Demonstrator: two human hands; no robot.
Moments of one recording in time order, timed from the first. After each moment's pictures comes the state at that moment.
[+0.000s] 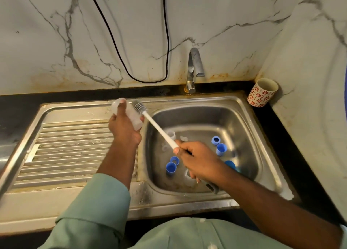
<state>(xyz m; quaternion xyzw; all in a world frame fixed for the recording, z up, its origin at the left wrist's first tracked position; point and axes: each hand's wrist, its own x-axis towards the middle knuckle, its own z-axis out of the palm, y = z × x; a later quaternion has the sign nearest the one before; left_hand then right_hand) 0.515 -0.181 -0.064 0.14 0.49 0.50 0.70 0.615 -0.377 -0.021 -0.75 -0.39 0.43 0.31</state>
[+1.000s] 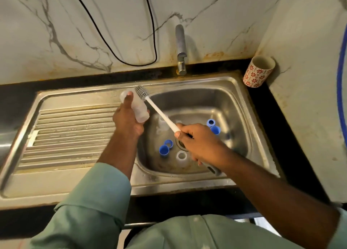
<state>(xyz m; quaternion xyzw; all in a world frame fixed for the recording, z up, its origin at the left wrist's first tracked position) 0.542 -0.224 -0.073 0.21 0.47 0.44 0.73 0.660 -0.416 -0.007 -0.75 -0.38 0.44 0.31</state>
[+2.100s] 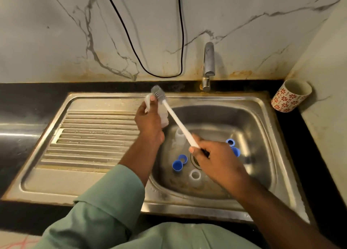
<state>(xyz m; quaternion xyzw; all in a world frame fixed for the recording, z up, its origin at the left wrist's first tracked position) 0.568 -0.225 -0.047 0.27 0.57 0.49 0.60 0.670 -0.395 -0.027 -0.75 -0.50 0.32 0.29</state>
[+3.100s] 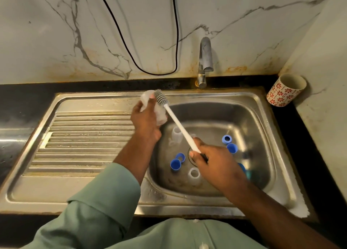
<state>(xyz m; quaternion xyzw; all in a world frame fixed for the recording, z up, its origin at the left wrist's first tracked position) 0.565 -0.207 -0.061 0.22 0.53 0.48 0.66 0.658 -0.393 -0.048 -0.77 -0.52 0.28 0.23</state>
